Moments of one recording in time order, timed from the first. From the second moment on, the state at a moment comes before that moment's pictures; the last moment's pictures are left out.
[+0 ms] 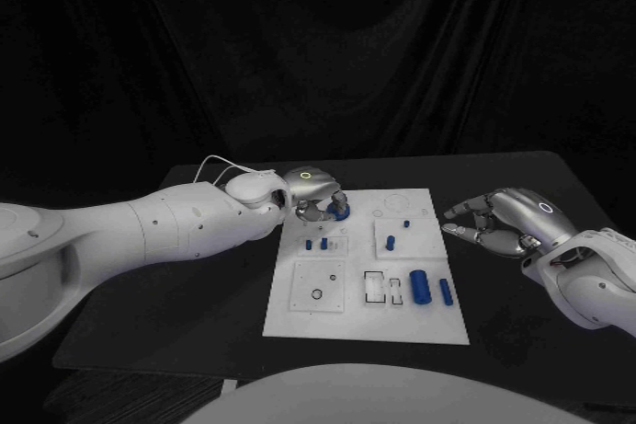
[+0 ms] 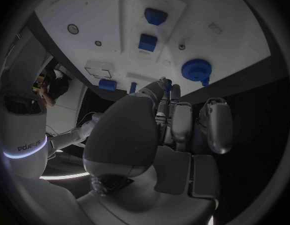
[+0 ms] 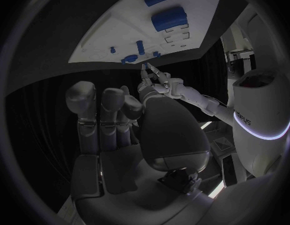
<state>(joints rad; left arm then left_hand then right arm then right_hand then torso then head) 1.18 -0.53 -0.21 1.09 -1.62 -0.34 0.25 1.49 -0.05 0.31 0.05 0.17 1.02 0.07 0.14 0.43 0.97 0.01 0.38 0.39 1.36 -0.04 1.39 1.10 0.07 1.41 0.09 1.34 1.31 1.16 -1.11 -0.25 1.67 -1.54 -0.68 0.07 1.30 -0.01 0.13 0.26 0.21 1.02 0.09 0.08 0.18 1.43 -0.01 0.97 1.08 1.47 -0.07 0.88 0.91 0.11 1.45 0.04 0.78 1.31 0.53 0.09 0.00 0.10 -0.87</state>
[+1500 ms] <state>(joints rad) 1.15 -0.54 -0.22 1.05 -1.62 -0.27 0.25 1.49 -0.06 0.31 0.05 0.14 1.01 0.06 0.12 0.41 0.98 0.01 0.34 0.36 1.37 -0.04 1.39 1.08 0.07 1.41 0.09 1.32 1.31 1.16 -1.11 -0.25 1.67 -1.54 -0.65 0.06 1.30 -0.01 0.13 0.26 0.21 1.02 0.09 0.08 0.18 1.43 -0.01 0.96 1.07 1.47 -0.07 0.88 0.90 0.11 1.45 0.04 0.78 1.31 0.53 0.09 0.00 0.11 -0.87</state>
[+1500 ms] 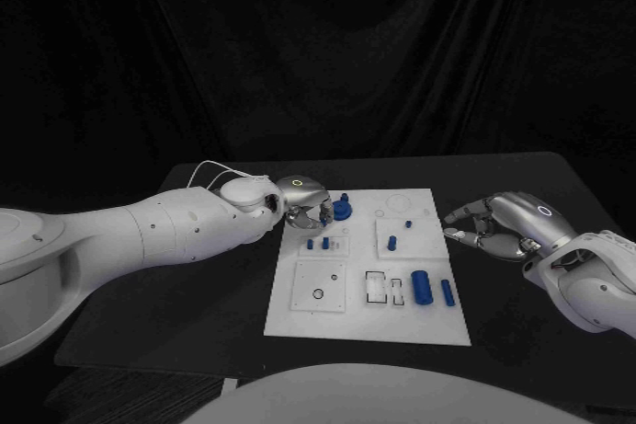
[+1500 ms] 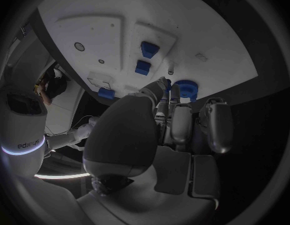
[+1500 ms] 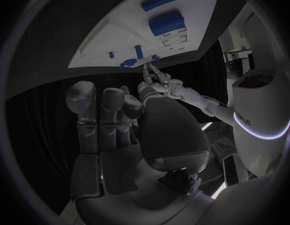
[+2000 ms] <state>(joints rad) 1.13 -0.53 -0.22 1.03 -1.62 -0.27 0.23 1.48 -0.07 0.31 0.05 0.14 1.02 0.06 0.12 0.41 0.99 0.01 0.33 0.36 1.36 -0.05 1.39 1.07 0.07 1.40 0.09 1.31 1.31 1.15 -1.11 -0.25 1.67 -1.54 -0.65 0.06 1.30 -0.01 0.13 0.26 0.21 1.02 0.09 0.08 0.18 1.43 -0.01 0.96 1.07 1.47 -0.07 0.88 0.90 0.11 1.45 0.04 0.78 1.31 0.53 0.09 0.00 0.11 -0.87</state>
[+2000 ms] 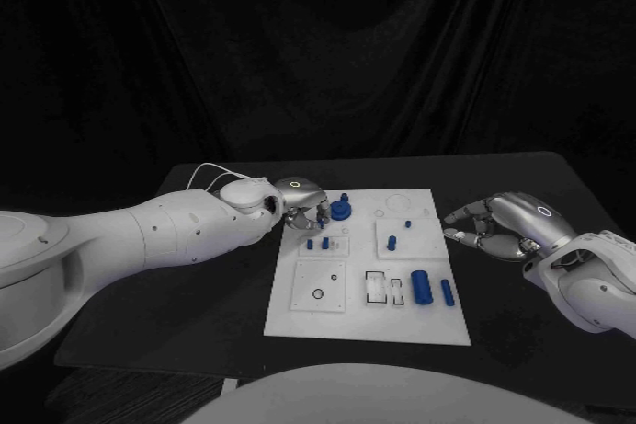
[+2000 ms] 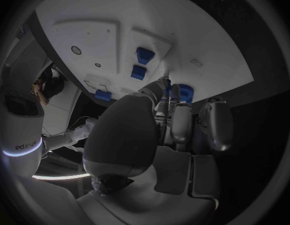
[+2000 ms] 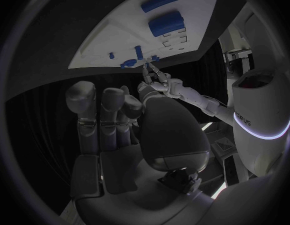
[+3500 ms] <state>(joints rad) 1.11 -0.51 -0.21 1.01 -1.62 -0.26 0.22 1.46 -0.09 0.31 0.06 0.11 0.96 0.04 0.08 0.39 0.95 0.01 0.28 0.33 1.32 -0.05 1.37 1.02 0.07 1.37 0.09 1.27 1.31 1.15 -1.11 -0.25 1.67 -1.54 -0.64 0.06 1.30 -0.01 0.13 0.26 0.21 1.02 0.09 0.08 0.18 1.43 -0.01 0.96 1.07 1.47 -0.07 0.88 0.90 0.11 1.45 0.04 0.78 1.31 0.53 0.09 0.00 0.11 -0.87</state>
